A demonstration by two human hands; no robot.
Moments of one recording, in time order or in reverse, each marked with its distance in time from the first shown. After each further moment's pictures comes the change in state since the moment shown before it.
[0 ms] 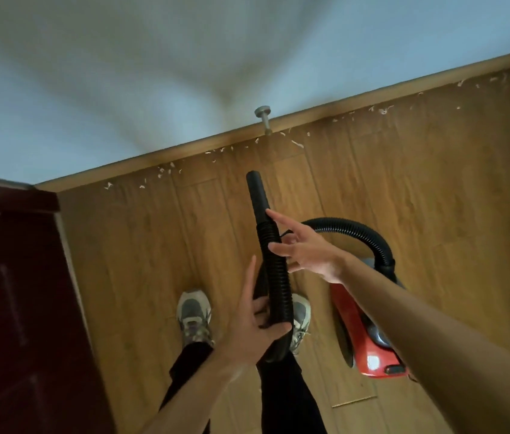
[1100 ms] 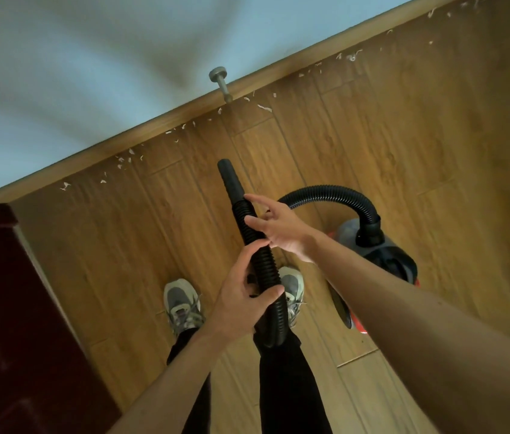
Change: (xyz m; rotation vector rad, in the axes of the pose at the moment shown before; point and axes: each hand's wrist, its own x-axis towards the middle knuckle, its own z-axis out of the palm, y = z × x) left_hand 0.036 -0.005 0.003 0.228 -0.066 0.106; right_hand 0.022 0.032 0.008 0.132 0.198 0.003
